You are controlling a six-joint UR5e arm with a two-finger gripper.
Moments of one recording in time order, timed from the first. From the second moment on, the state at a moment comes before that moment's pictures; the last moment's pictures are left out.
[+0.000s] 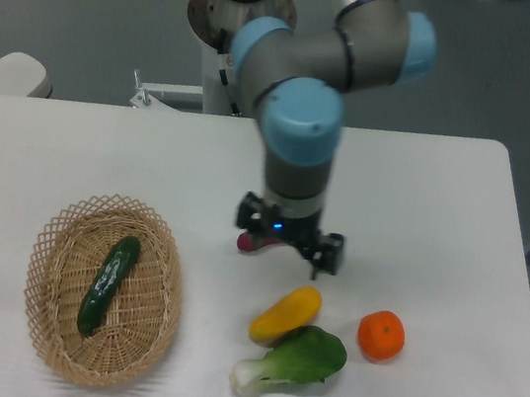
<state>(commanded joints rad) 2.28 -1.92 -1.54 -1.15 1.60 0.49</state>
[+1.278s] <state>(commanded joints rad) 1.99 -2.10 -1.65 -0.95 1.63 0.28</state>
